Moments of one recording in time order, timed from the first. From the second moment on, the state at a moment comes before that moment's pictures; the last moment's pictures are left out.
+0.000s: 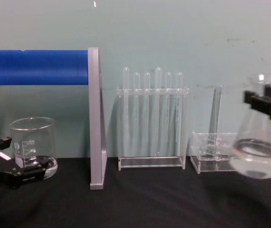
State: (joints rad) left arm -0.20 0.60 0.45 -1.41 -0.25 -0.12 0.03; right arm 0.18 0.40 -0.23 -1.62 0.30 0.07 0.22
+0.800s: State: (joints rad) left arm -0.20 0.60 0.45 -1.41 -0.25 -0.12 0.03; right arm 0.17 0.34 -0.24 -1.63 0.26 0.08 0.29
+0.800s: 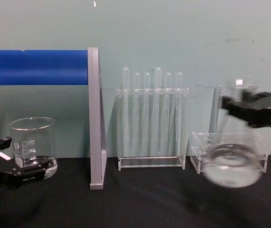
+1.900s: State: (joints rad) left arm -0.20 0.60 0.45 -1.41 -0.25 -0.12 0.03; right arm 0.19 0.38 -0.49 -1.70 0.31 0.10 0.45
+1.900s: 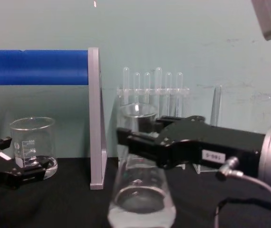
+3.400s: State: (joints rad) left arm -0.20 0.60 0.45 -1.41 -0.25 -0.12 0.03; right arm 0.19 0.34 -0.20 -1.61 0.26 0.08 0.26
